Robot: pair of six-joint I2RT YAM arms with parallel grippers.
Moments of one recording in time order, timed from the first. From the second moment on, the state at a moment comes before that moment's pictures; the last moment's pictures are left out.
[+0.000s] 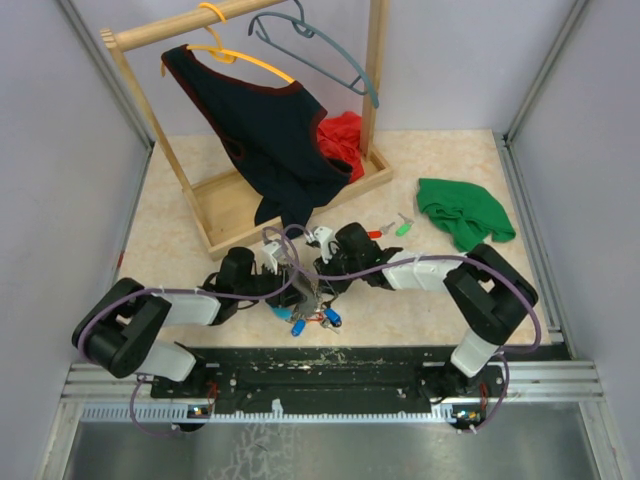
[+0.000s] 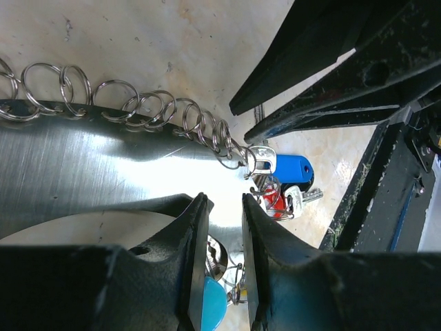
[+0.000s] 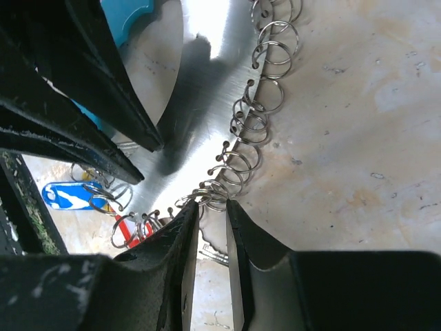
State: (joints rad) left arm -0.56 1.43 0.31 0.57 0.56 -0.37; right arm 0.79 1.65 0.81 0.03 -0.40 -0.01
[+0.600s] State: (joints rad) left arm -0.65 1.37 0.38 0.46 0.49 -0.37; right arm 0.78 1.44 0.69 0.07 -0.25 0.16
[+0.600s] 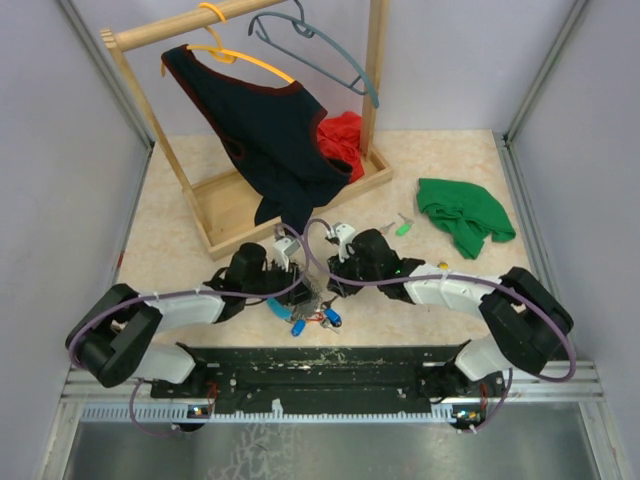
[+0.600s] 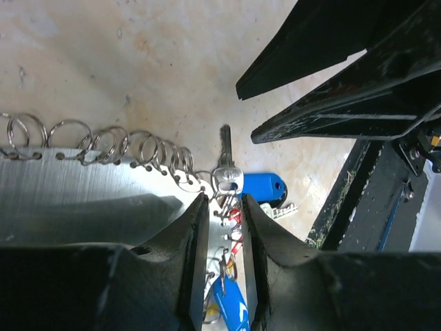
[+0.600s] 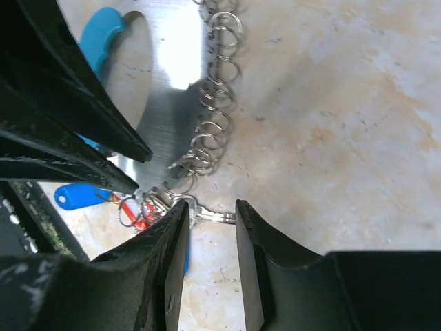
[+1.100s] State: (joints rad) left arm -0.75 1.49 0.51 0.34 0.31 -0.40; right arm 0.76 1.34 0.59 0.10 -0.14 0.22
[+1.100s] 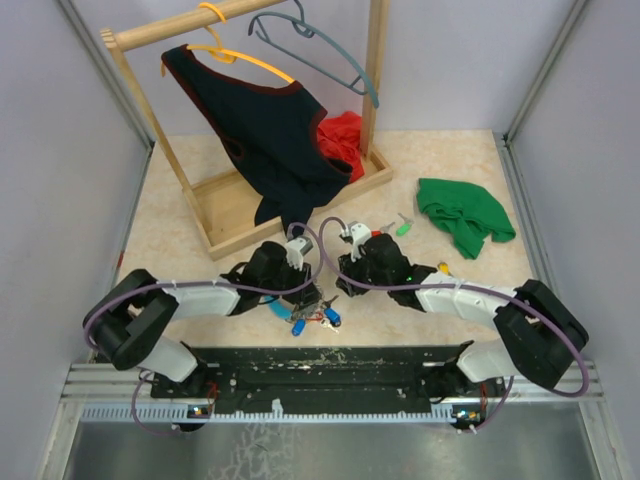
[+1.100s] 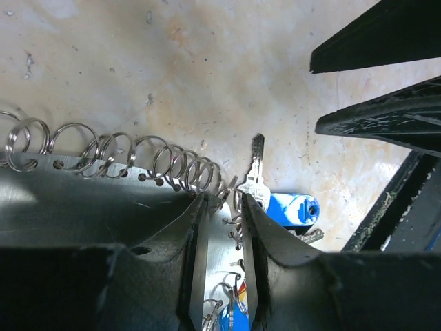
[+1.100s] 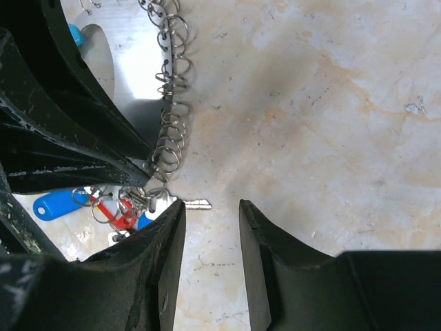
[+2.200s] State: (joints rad) left arm -0.80 1.52 0.57 0.28 0.22 -0.39; right arm 0.72 1.45 0.53 0.29 -0.42 0.21
